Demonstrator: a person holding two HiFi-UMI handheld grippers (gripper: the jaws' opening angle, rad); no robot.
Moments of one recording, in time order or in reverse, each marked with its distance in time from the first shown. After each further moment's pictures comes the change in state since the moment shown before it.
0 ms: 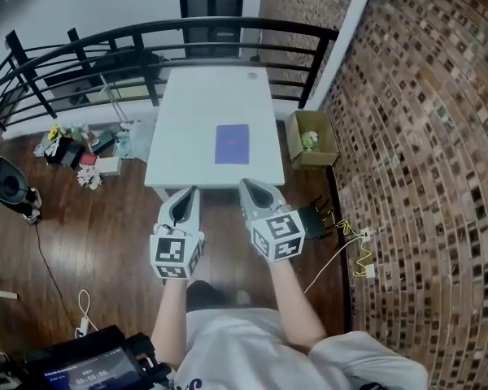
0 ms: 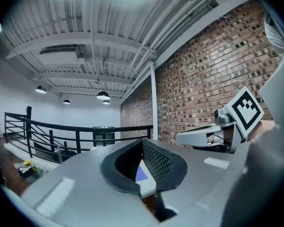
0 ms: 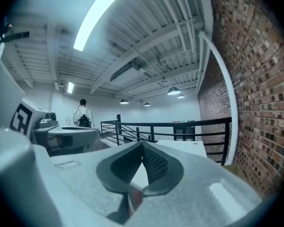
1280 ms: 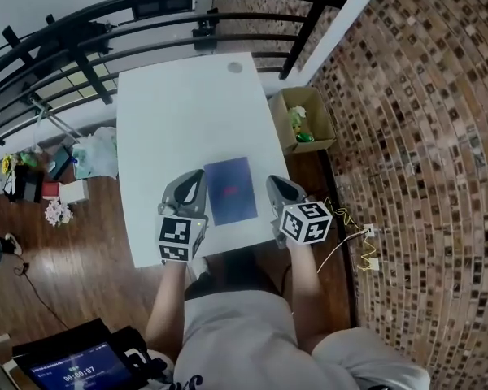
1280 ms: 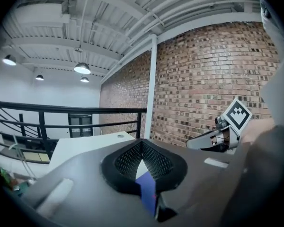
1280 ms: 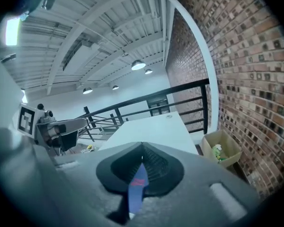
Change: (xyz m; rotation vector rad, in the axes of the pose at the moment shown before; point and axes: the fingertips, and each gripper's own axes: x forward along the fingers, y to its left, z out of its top) left arm 0.367 0.151 -0.091 -0.020 0.182 -0.300; right arm 0.254 -0.256 -0.101 0.315 0.265 -0.288
